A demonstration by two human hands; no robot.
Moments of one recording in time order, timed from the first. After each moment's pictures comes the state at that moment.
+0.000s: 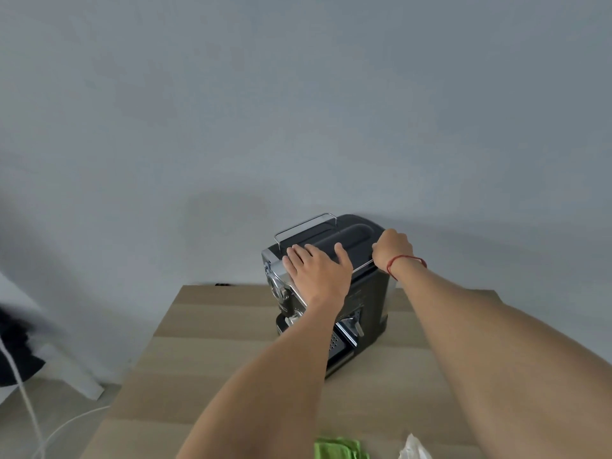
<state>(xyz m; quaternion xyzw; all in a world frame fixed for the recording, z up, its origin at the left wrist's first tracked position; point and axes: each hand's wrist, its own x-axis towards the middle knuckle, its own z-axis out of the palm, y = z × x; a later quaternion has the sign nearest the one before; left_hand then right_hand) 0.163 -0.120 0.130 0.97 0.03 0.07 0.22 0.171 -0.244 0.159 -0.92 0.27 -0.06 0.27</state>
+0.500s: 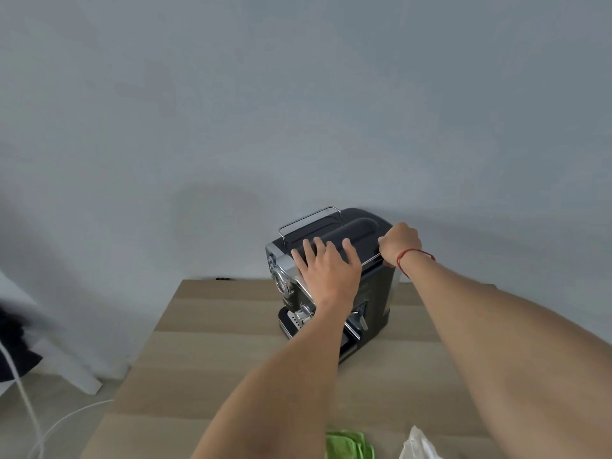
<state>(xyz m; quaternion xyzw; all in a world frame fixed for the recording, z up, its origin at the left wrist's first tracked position) 0.160 -0.121 0.116 0.95 -0.04 0.13 0.27 0.172 -0.242 0.159 -0.88 0.32 -0.08 0.35</state>
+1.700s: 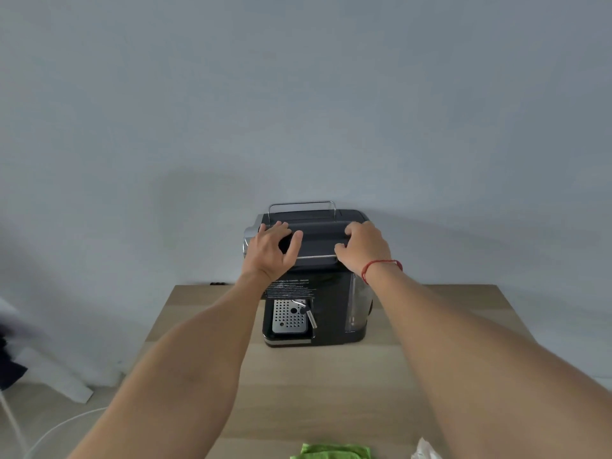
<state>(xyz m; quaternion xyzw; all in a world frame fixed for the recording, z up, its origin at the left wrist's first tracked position) 0.272 -0.015 0.105 0.90 -0.24 0.16 0.33 0.191 -0.186 0.159 -0.95 0.18 -0.08 0.24</state>
